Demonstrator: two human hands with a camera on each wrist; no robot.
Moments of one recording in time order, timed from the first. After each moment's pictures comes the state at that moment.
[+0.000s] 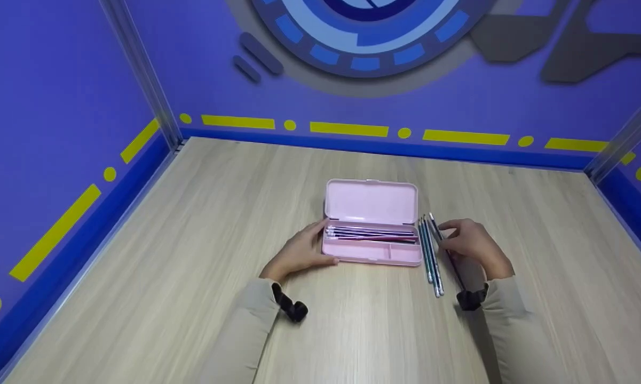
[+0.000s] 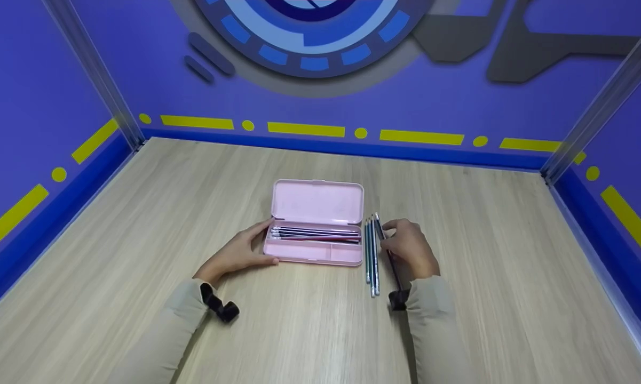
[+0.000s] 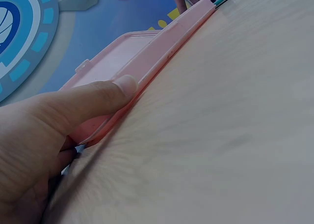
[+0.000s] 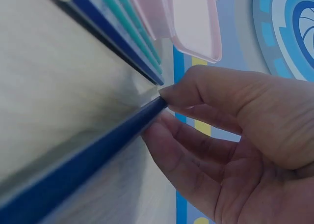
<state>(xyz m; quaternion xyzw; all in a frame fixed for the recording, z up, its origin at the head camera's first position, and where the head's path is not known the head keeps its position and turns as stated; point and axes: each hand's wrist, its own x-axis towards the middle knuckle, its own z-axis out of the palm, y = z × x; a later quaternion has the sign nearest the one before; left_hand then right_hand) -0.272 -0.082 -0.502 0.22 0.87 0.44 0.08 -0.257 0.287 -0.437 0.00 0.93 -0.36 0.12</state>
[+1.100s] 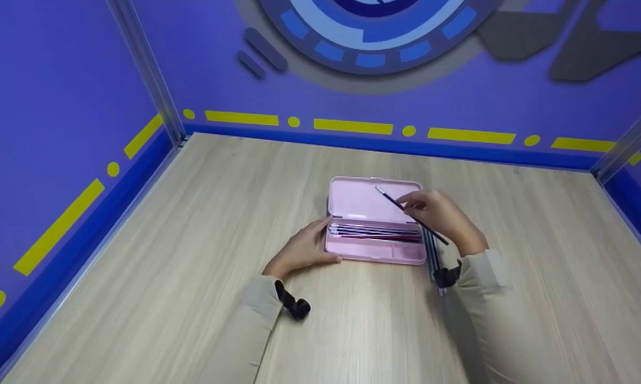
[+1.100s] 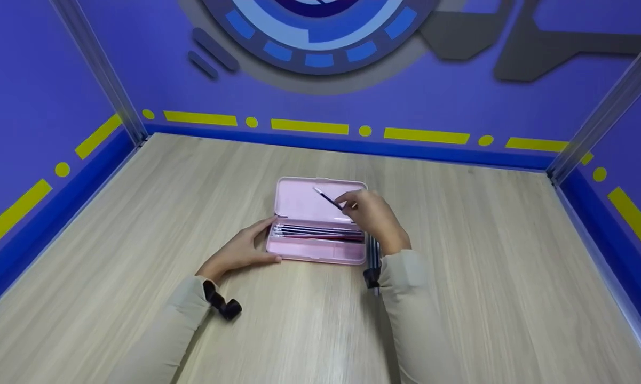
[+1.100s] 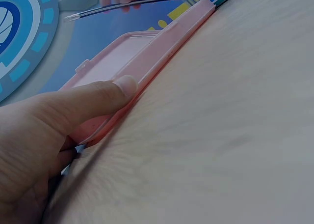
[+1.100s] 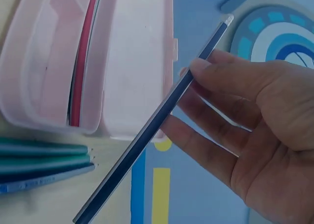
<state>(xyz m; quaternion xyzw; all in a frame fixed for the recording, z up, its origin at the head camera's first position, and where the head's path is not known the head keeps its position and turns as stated) -0.273 -0.082 -0.502 0.22 0.87 0.44 0.07 -0.282 0.219 -0.398 -0.20 0.93 -0.29 -0.01</state>
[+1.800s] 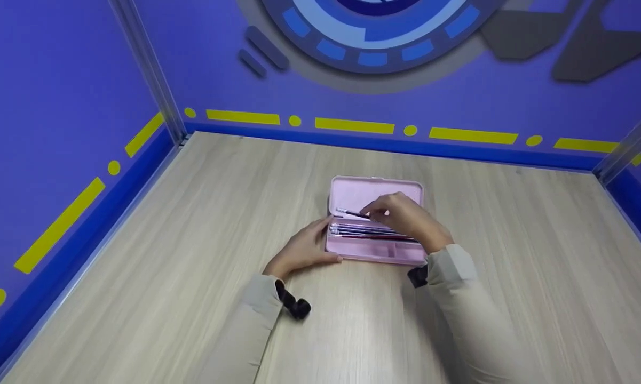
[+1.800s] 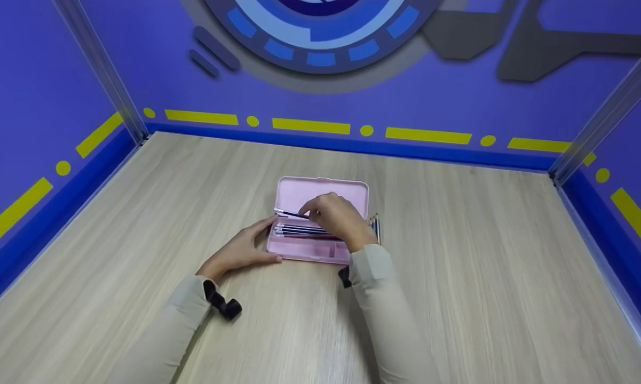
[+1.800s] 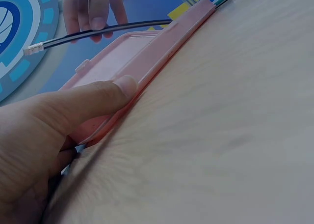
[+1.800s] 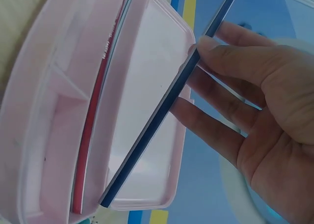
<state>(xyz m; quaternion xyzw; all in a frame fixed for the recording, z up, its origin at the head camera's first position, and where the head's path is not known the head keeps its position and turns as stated) -0.274 -0.082 -0.502 0.22 0.87 0.43 0.06 -0.288 0.162 -0.403 -0.32 0.92 -0.23 0.00</state>
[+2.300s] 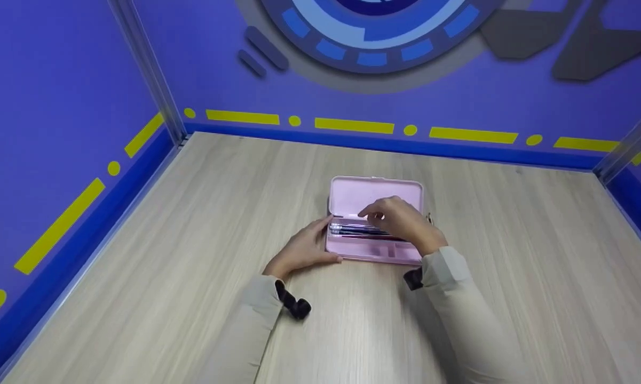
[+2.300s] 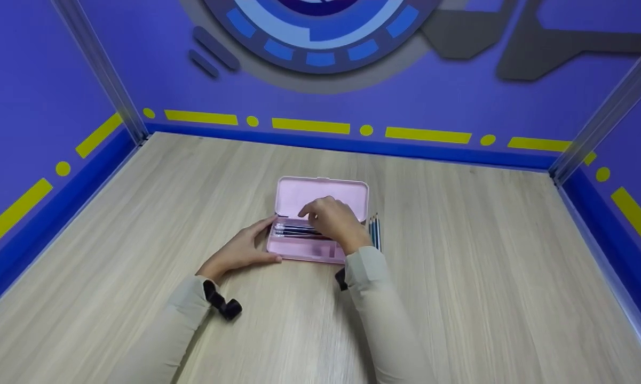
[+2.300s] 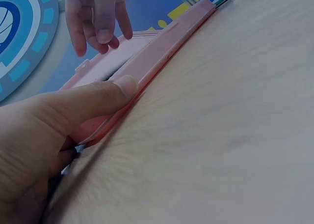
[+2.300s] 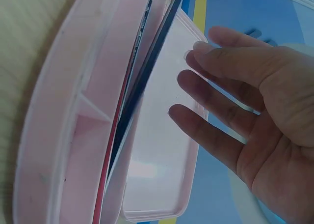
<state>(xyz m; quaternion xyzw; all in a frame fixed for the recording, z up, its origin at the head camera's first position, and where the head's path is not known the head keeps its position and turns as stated) -0.273 -0.082 -0.504 0.21 0.87 0.44 0.07 -0.288 0.156 -0.414 -0.29 0.93 -0.22 0.01</state>
